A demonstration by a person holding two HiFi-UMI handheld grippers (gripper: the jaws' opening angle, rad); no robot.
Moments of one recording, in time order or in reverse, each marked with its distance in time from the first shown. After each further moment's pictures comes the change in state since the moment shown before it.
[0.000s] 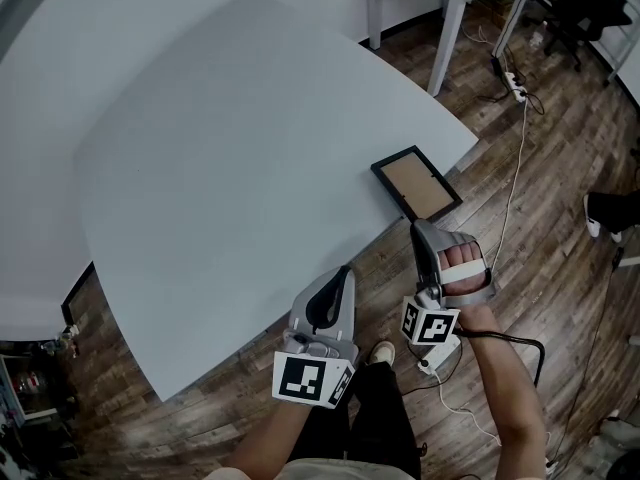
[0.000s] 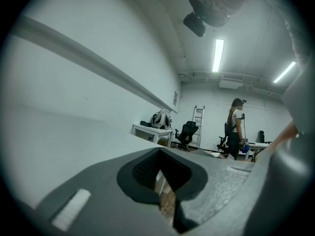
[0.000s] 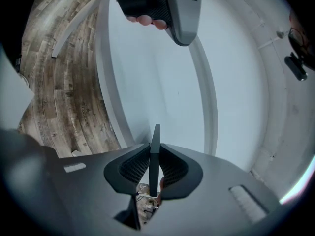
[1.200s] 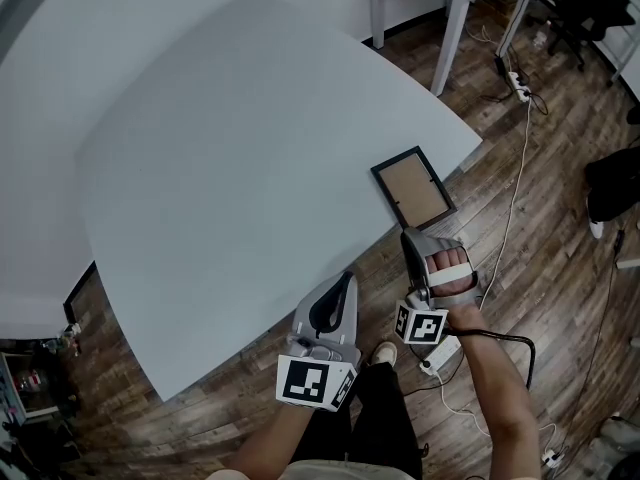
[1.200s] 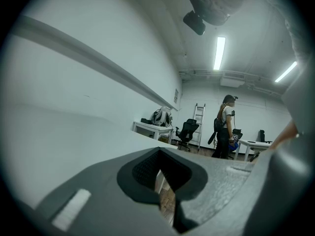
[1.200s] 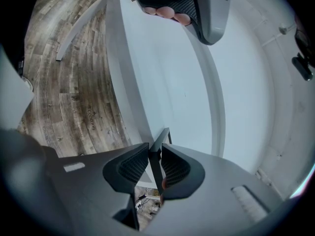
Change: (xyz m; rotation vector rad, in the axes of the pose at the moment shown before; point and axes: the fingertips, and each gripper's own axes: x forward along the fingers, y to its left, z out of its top) left arm -0.002 0.003 -0.014 -0.008 0.031 0.008; right arm 0.010 0.044 0.014 0.009 -0.021 0.054
